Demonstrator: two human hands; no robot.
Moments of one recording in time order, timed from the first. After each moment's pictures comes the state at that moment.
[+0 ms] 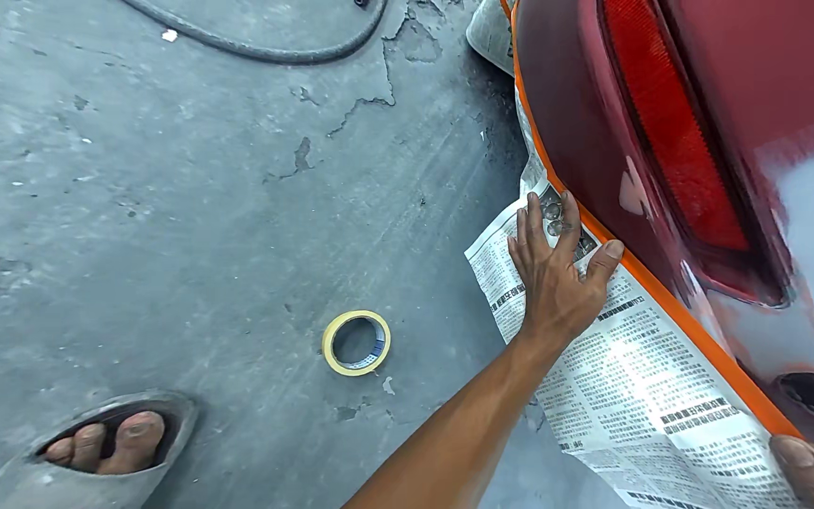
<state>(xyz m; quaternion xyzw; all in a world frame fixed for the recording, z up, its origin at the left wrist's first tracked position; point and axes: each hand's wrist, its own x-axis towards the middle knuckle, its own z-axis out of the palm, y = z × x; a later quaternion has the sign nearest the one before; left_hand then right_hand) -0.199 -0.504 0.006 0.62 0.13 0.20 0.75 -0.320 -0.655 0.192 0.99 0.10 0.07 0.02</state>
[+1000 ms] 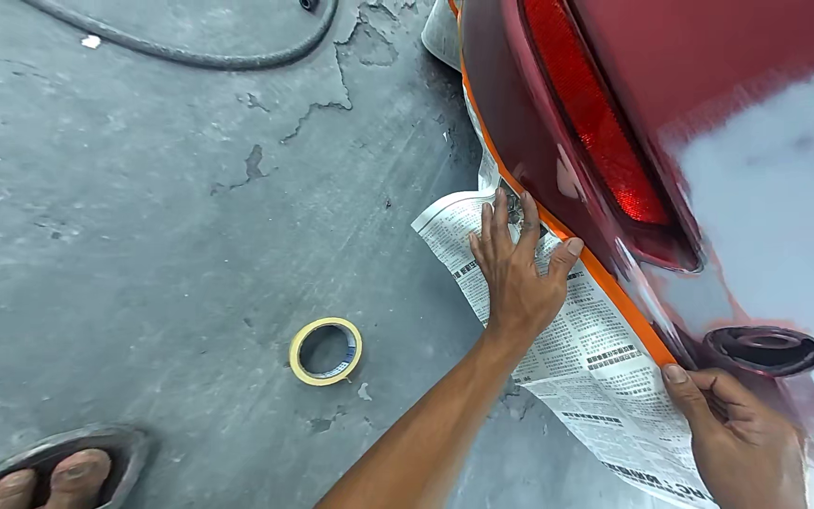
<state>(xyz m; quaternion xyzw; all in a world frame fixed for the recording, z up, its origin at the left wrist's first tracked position) -0.208 -0.508 0.009 0.65 0.12 0.24 0.71 -0.310 -0.676 0.144 0.99 0.03 0.12 -0.11</state>
